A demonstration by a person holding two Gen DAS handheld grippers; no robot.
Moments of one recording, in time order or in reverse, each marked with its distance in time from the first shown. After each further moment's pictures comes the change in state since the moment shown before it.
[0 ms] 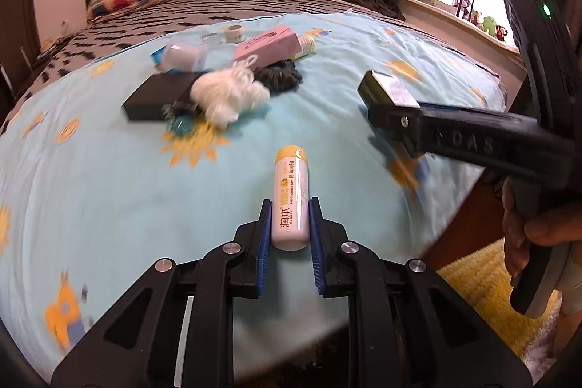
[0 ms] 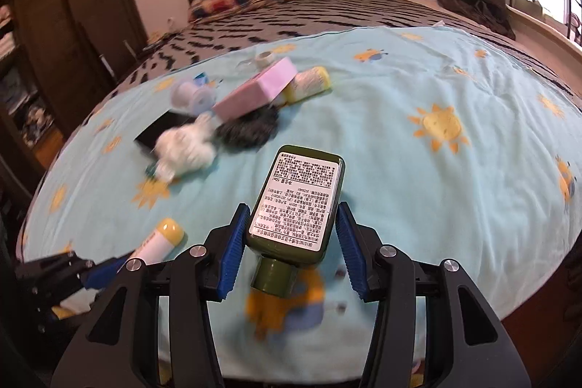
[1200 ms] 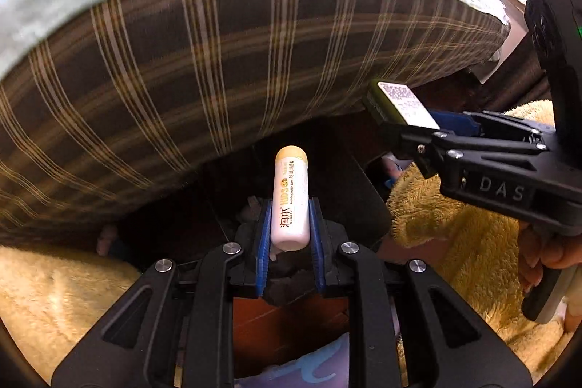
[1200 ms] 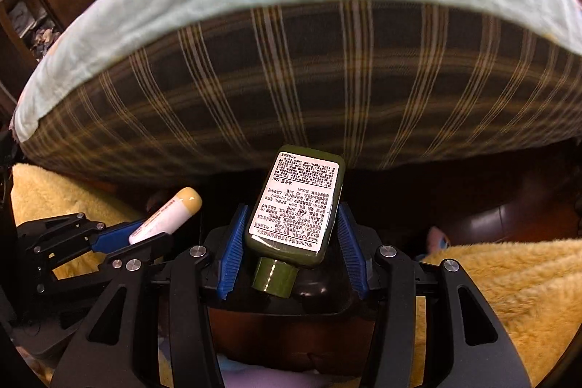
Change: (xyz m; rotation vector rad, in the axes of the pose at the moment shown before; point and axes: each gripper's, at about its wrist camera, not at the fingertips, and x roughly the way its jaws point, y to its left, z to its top) left arm 0.026 -0.013 -0.177 -0.109 0.308 -0.054; right arm 0.017 0.026 -0.196 -0.021 0.325 0.029
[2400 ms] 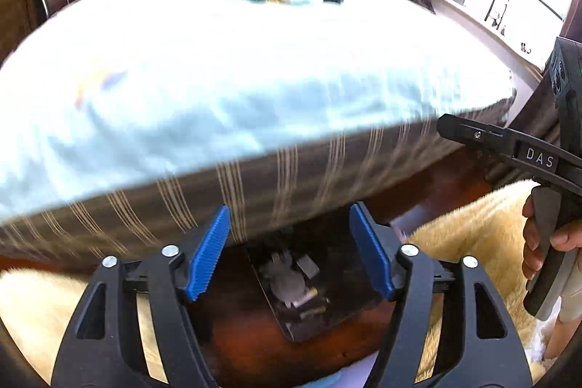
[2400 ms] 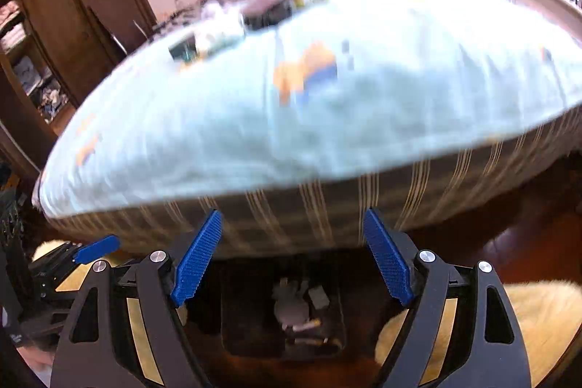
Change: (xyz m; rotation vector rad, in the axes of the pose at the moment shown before) left arm -0.095 0.026 0.043 -0.067 -0.247 0.077; right arm -0.086 -0.025 0.071 0.067 -0.278 0.013
